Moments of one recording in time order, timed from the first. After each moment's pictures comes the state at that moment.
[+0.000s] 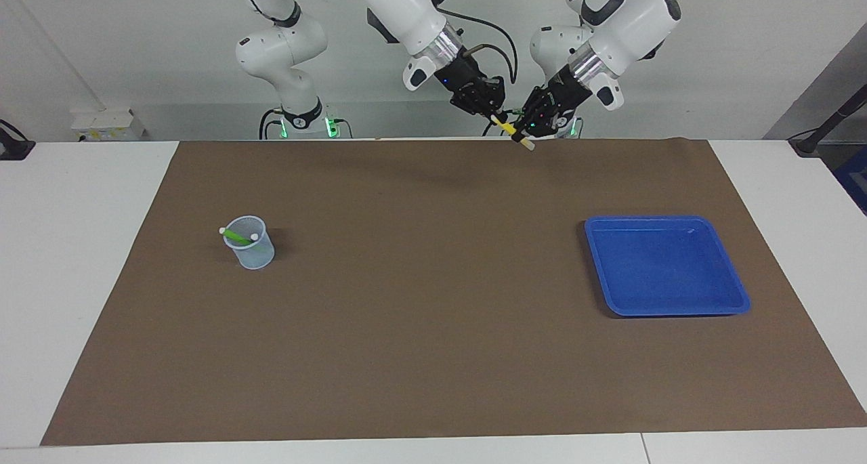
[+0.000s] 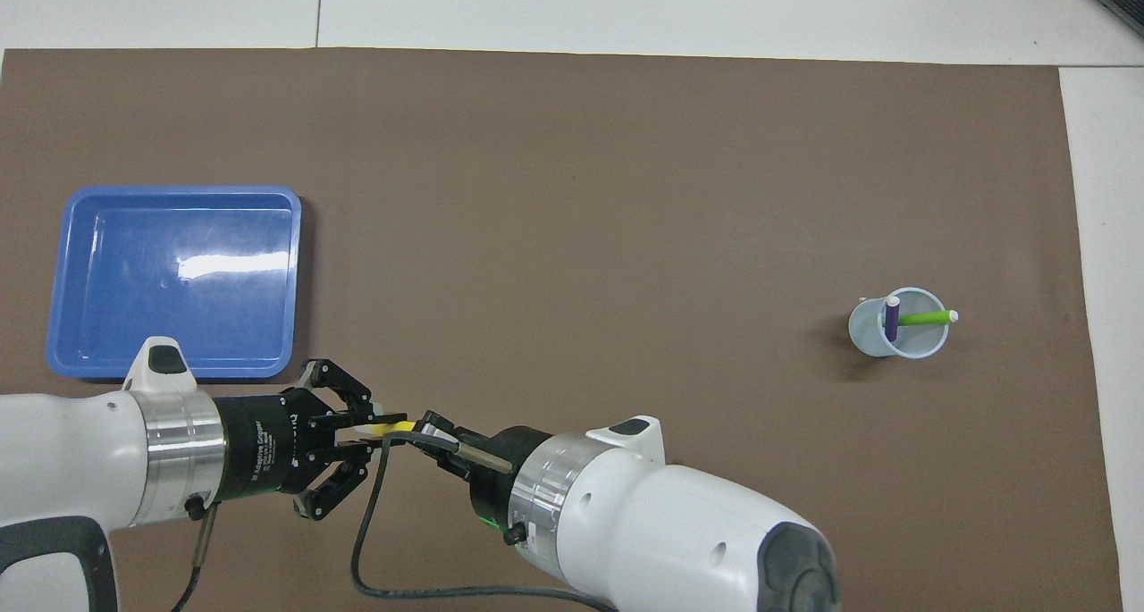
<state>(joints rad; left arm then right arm) -0.21 -0.49 -0.11 -2.36 -0.72 1.99 -1.51 0.61 -0.12 0.22 -2.08 0.65 2.55 0.97</state>
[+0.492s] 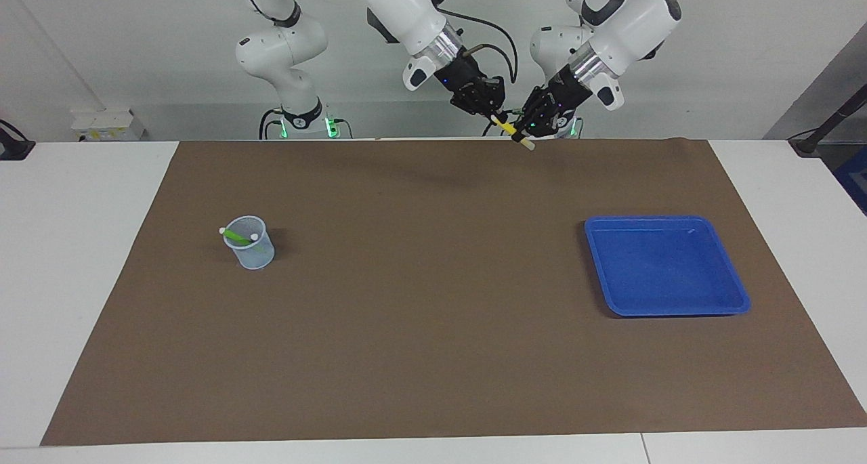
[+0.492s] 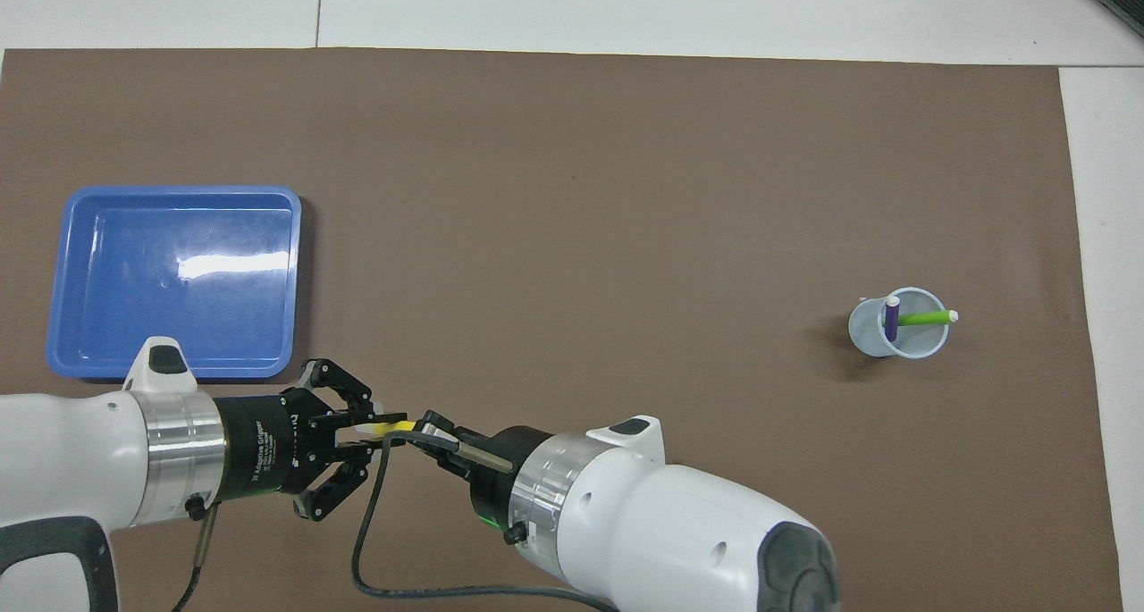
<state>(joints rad) -0.21 -0.49 -0.11 -2.36 -0.72 1.99 -1.51 0.61 -0.12 0.21 -2.08 0.65 2.55 0.97</state>
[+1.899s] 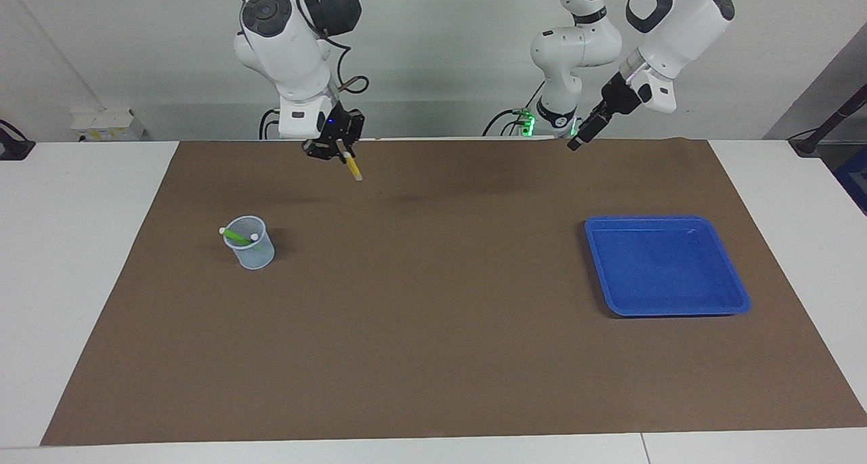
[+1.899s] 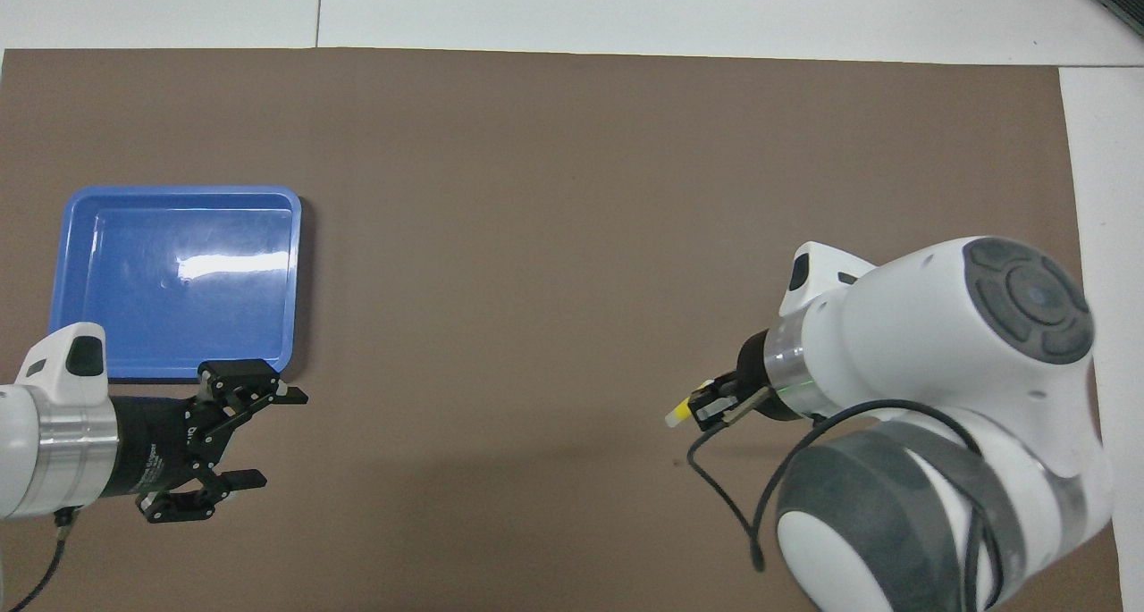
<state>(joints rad) 0.04 -0.50 -0.08 -2.34 -0.45 1.80 -0.73 0.09 -0.14 0.19 -1.93 0.14 1.66 -0.42</state>
